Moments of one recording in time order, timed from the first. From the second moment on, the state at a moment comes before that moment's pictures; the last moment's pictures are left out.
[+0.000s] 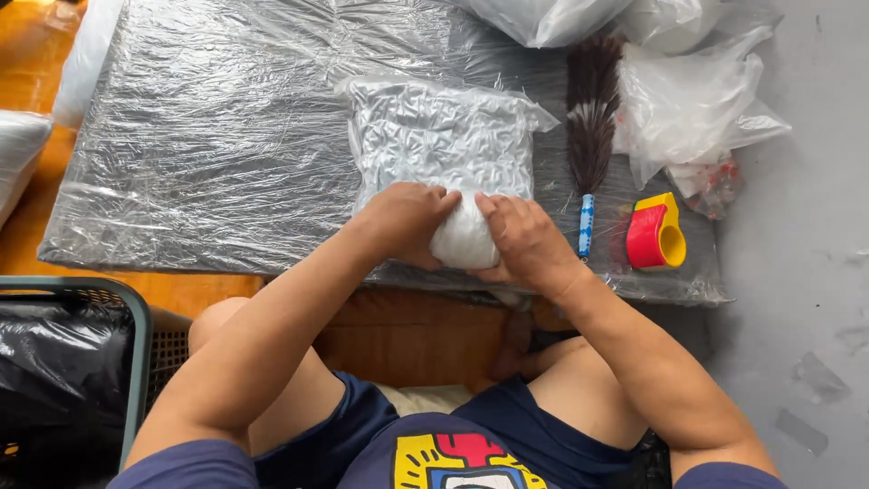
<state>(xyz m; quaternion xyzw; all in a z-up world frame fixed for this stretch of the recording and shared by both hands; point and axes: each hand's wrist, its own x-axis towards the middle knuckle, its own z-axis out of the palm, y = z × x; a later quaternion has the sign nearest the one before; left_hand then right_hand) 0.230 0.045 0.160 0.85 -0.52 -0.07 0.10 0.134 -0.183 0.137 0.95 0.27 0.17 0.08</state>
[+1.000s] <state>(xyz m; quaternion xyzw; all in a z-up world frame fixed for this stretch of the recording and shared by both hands) 0.294 0.035 0.194 0.87 -0.46 -0.10 0.13 0.280 -0.209 0.193 0.89 0.05 -0.38 -0.25</state>
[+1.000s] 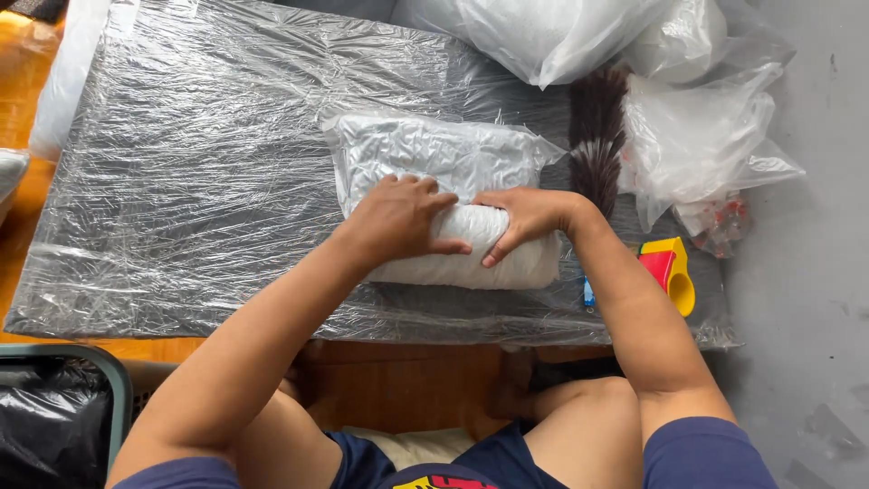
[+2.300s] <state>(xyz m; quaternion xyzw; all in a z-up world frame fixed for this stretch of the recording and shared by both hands) 0.402 -0.017 0.205 0.88 -0.36 -0.28 0.14 0.352 -0.218 0.183 0.98 0.05 -0.12 -0.17</state>
